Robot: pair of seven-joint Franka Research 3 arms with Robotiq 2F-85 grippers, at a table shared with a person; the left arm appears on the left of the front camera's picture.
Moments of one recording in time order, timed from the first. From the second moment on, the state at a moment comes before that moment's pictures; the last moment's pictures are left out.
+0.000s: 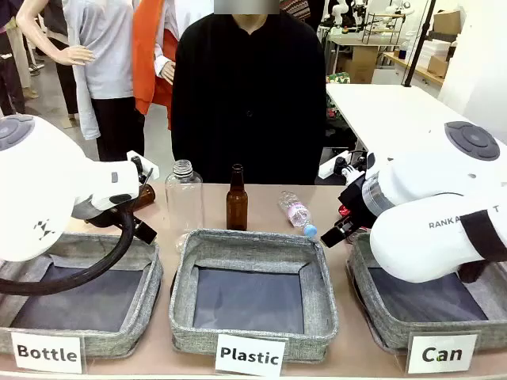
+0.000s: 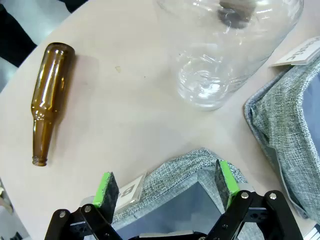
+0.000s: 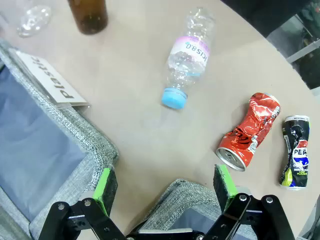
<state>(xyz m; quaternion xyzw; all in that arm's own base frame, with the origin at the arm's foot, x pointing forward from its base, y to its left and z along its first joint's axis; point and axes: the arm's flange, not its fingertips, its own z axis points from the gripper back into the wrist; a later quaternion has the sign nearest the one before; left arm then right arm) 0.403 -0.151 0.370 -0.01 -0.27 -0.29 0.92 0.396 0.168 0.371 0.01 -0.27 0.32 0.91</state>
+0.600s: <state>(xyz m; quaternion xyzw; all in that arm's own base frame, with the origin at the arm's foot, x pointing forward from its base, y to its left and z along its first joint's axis) 0.403 -0.151 0.370 -0.01 -0.27 -0.29 0.92 0.396 0.168 0.371 0.01 -0.27 0.32 0.91</state>
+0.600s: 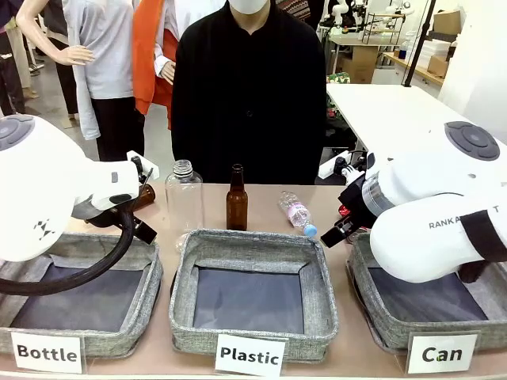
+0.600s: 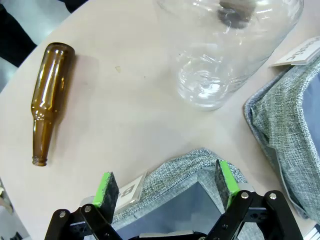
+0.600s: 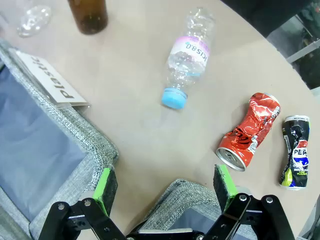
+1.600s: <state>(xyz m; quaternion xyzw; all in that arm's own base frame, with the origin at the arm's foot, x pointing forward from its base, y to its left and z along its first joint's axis) 0.403 -0.151 0.370 -0.01 -0.27 -0.29 0.92 0.396 0.168 0.371 0.01 -0.27 0.32 0.91</state>
